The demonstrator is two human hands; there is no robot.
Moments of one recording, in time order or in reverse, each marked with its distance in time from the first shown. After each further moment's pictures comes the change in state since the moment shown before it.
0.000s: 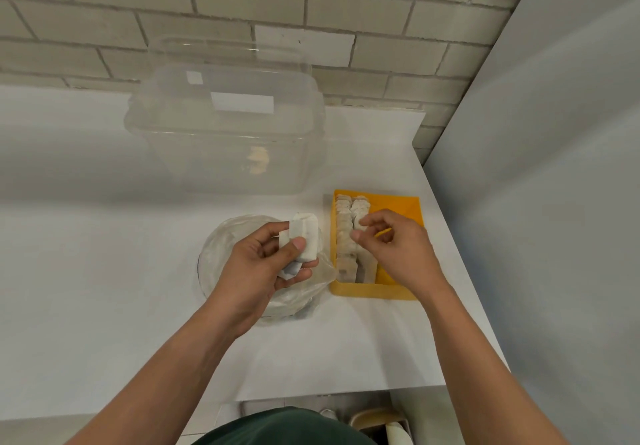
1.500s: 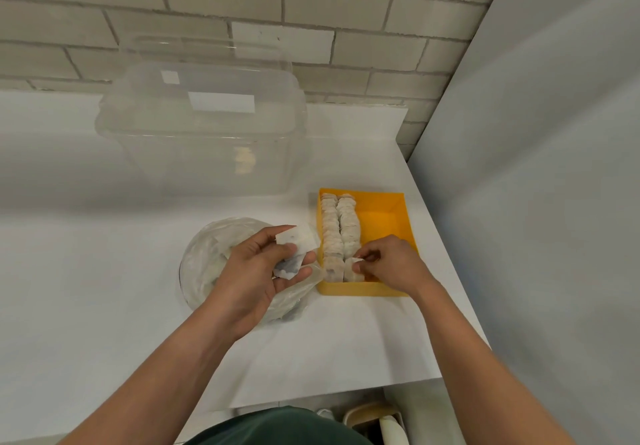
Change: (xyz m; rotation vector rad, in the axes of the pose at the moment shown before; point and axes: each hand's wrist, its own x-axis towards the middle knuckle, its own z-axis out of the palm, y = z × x) left_hand 0.014 -0.007 0.010 -0.155 -0.020 -0.143; right_hand 0.012 0.055 0.002 -0.278 -0.281 0.138
